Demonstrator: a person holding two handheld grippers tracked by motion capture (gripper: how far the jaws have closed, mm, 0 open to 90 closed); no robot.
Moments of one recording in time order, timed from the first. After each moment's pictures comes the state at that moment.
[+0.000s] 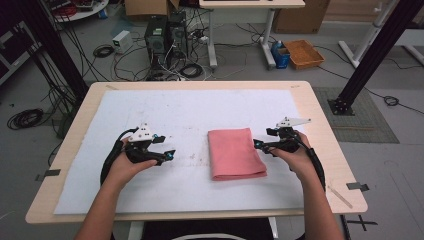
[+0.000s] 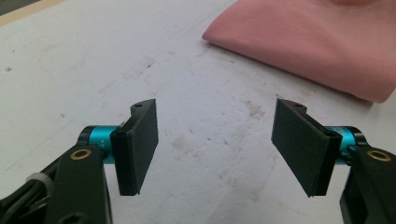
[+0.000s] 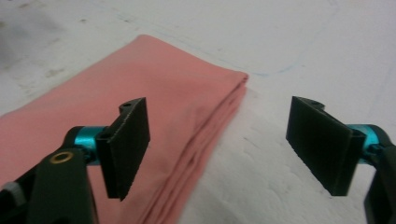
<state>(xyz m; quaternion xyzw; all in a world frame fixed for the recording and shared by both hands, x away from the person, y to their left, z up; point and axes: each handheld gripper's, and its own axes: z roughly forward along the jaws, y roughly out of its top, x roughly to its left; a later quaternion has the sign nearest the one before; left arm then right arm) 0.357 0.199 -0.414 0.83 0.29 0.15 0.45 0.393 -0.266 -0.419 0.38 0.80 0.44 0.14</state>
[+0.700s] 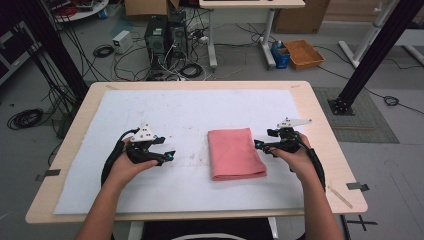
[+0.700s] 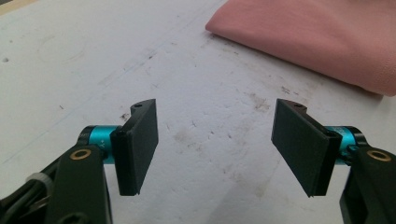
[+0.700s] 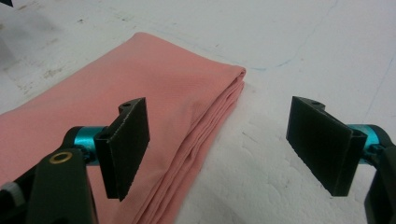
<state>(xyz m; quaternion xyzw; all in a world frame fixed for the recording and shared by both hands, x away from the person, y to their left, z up) 0.358 0.198 -0.418 0.83 0.29 0.15 0.45 0.393 -0.268 -0.422 0.39 0.79 0.45 0.13</state>
